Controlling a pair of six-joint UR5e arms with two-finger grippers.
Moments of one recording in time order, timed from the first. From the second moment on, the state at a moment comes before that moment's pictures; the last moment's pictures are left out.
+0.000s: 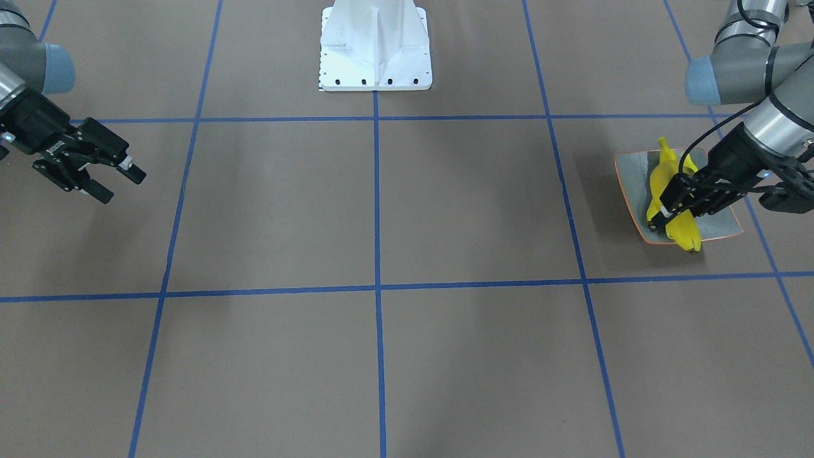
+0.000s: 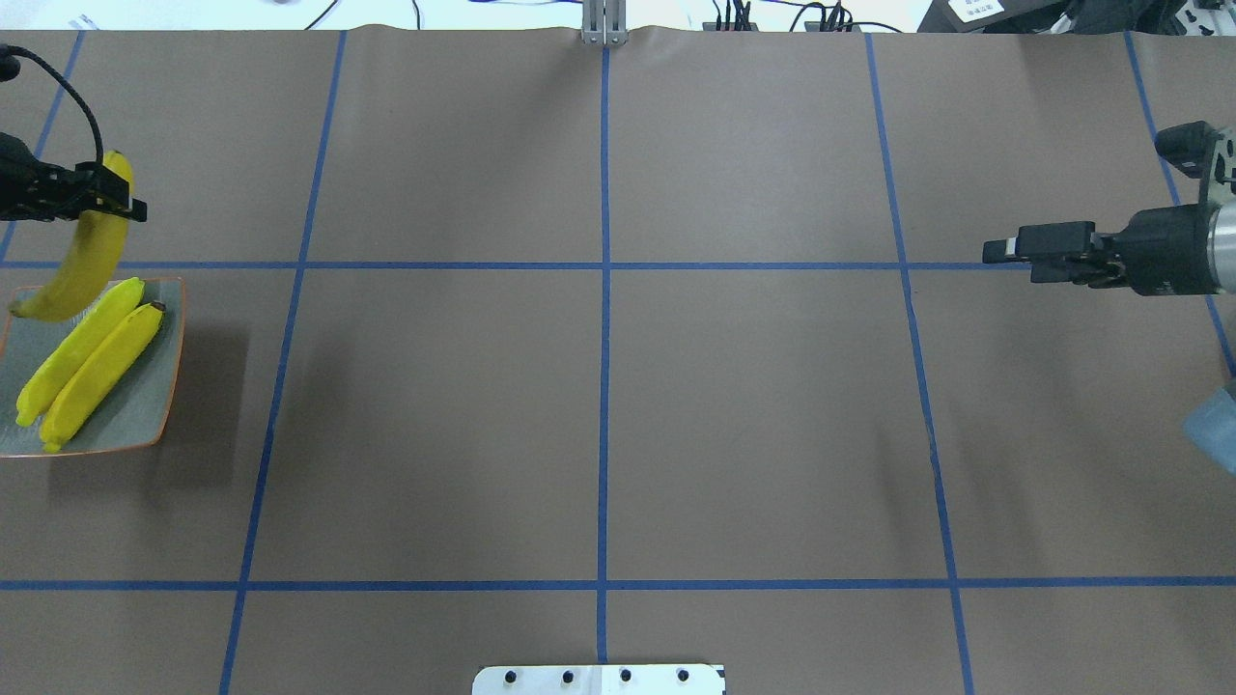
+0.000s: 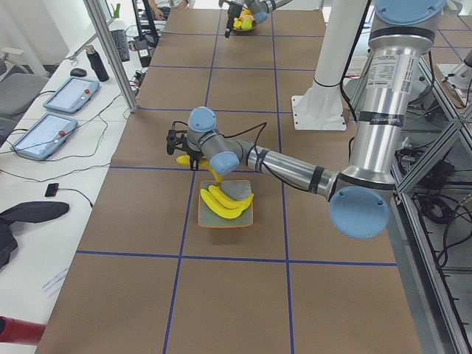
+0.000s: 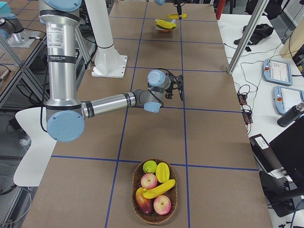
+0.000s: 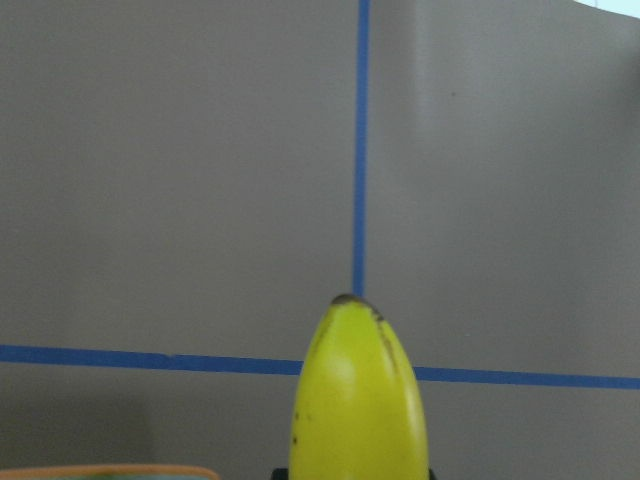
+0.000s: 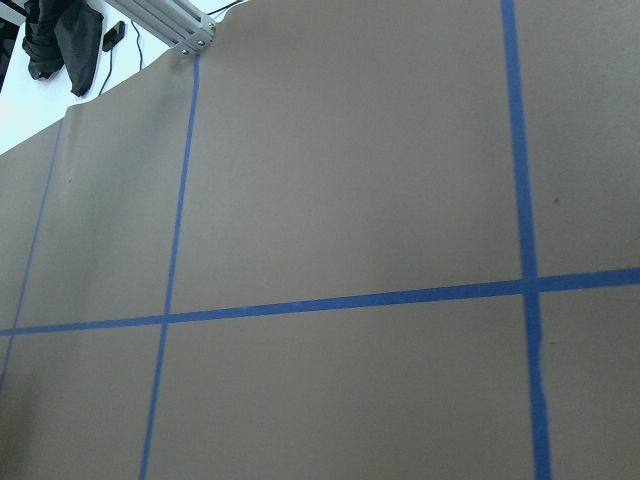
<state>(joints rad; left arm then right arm) -1.14 -1.68 -1.70 -2.14 -2.20 -0.86 1.03 -1.60 1.73 -0.42 2.20 1.27</state>
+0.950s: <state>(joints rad) -1.05 -1.61 -1.70 -1.90 -1.83 -0.63 1.24 -1.60 1.71 -0.72 2.32 0.85</state>
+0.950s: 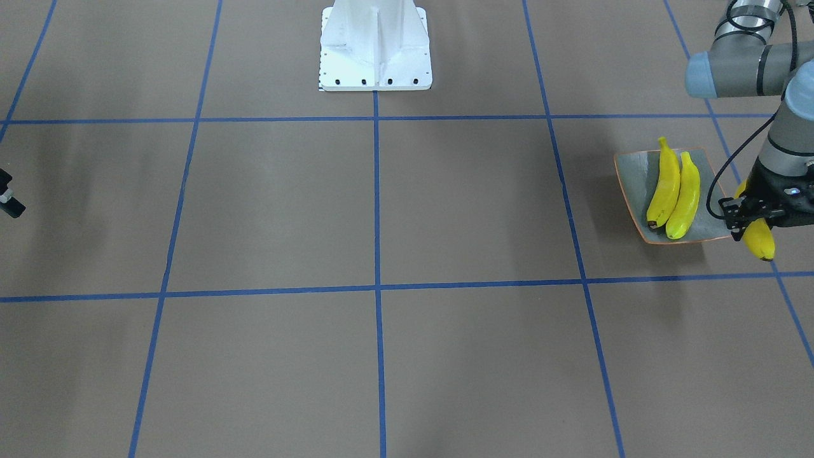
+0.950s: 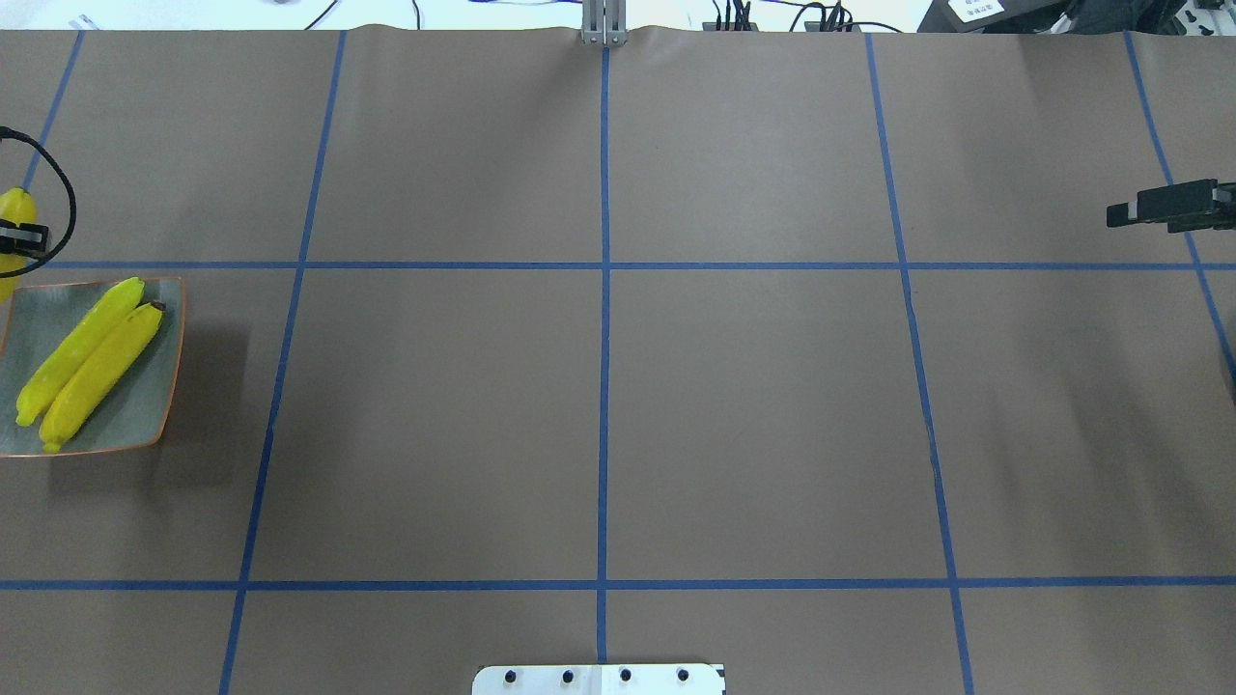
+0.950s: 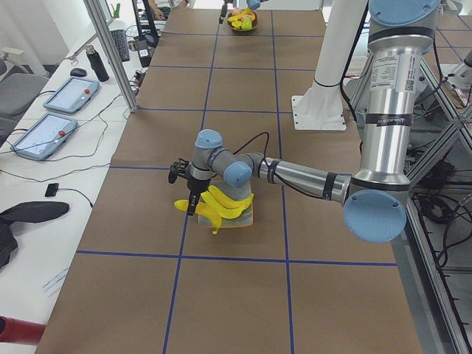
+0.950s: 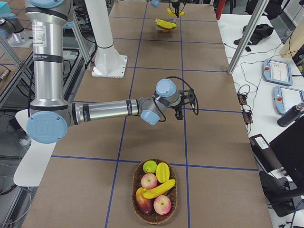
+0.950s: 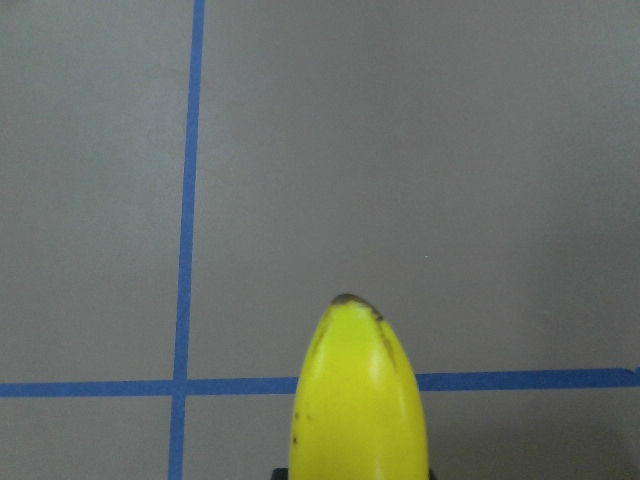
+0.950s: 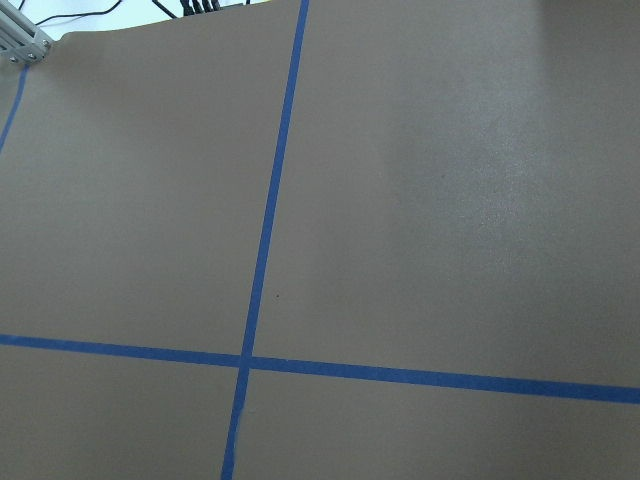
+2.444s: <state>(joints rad) -0.96 -1.58 -1.73 -1.87 -1.78 -0.64 1.24 -1.60 1.72 -0.72 2.33 0.88</state>
